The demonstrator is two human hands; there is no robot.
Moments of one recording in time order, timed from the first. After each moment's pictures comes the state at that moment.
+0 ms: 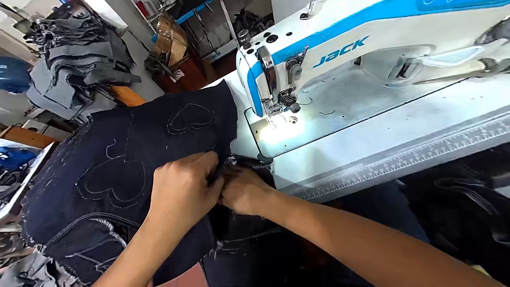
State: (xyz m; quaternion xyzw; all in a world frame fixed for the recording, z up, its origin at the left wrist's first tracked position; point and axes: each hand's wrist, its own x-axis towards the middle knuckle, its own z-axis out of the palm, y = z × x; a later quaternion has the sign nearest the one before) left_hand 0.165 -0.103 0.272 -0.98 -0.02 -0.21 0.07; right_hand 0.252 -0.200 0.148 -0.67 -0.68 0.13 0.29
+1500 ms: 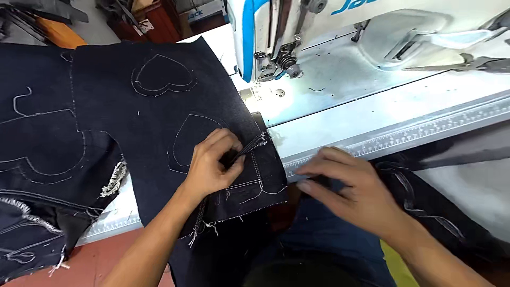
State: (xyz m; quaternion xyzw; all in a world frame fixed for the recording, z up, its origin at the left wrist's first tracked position) left_hand 0.199 -0.109 0.126 -0.92 0.10 -0.23 -0.29; right_hand 0.301 -0.398 0.115 -0.74 -0.46 -0.01 0.49
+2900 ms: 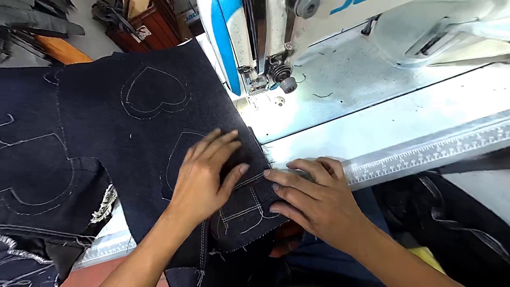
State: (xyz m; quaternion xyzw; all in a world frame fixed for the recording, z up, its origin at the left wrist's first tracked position) left_hand 0.208 -0.114 0.147 -0.99 0.00 -0.11 -0.13; right_hand 0.301 -0.357 0.078 -0.76 -0.53 -0.18 0.32
